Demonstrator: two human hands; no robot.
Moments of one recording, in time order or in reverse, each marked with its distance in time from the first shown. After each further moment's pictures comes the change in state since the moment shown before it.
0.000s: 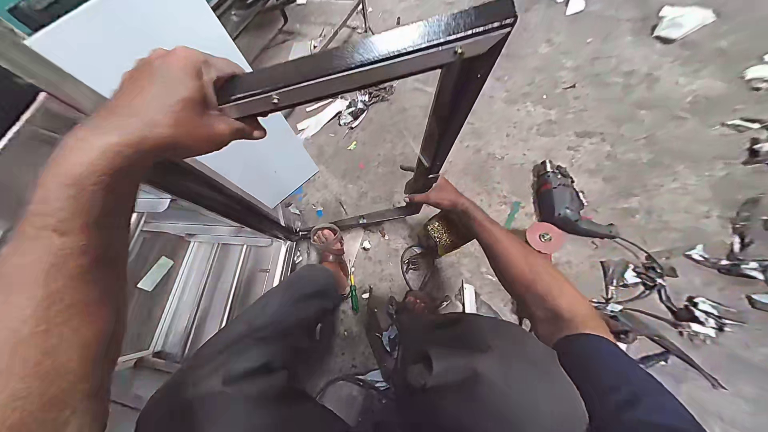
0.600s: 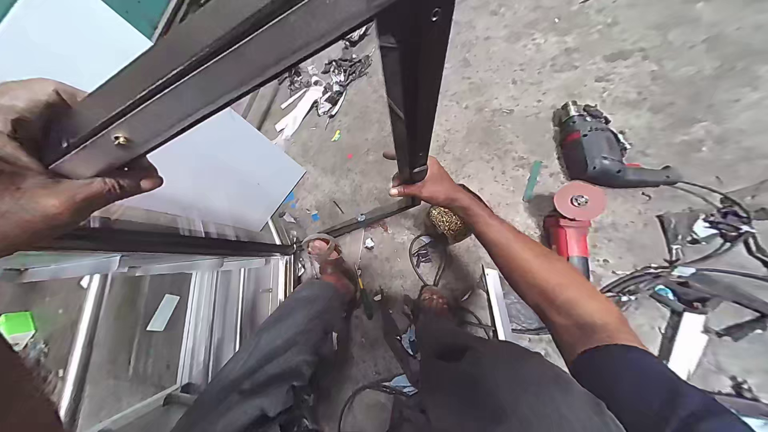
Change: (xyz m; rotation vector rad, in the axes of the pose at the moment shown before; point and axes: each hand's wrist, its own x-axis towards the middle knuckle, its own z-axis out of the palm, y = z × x) left_hand 0.006 -0.063 0.029 -0.303 0.047 0.148; right_hand -0.001 0.021 0.018 0.327 0.078 -0.222
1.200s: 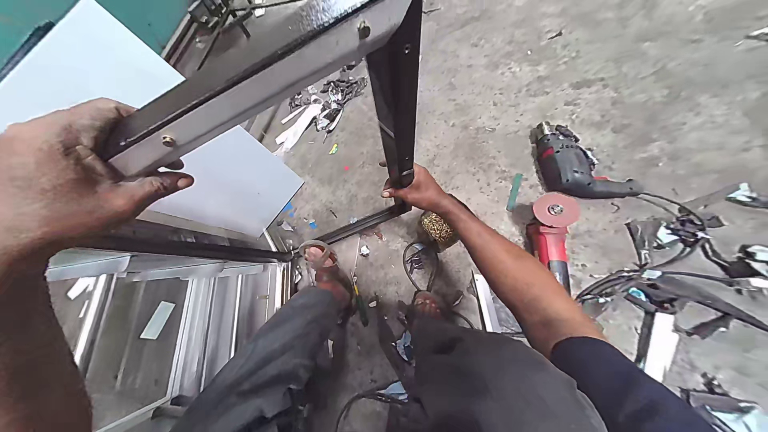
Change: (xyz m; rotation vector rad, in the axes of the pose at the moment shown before) left_hand -0.004 0.010 -0.002 0.204 0.012 -0.028; right_hand 0.006 -0.004 0.001 -0.186 0.086 0.046
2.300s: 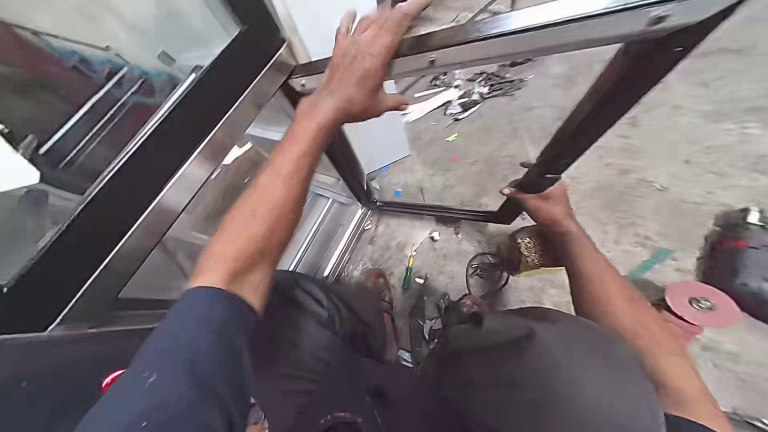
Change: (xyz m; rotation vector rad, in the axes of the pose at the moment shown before) left_hand -0.025 0.060 0.004 0.262 0.255 -0.015; right_hand -0.023 -0.017 0.005 -0.232 0.013 0.048
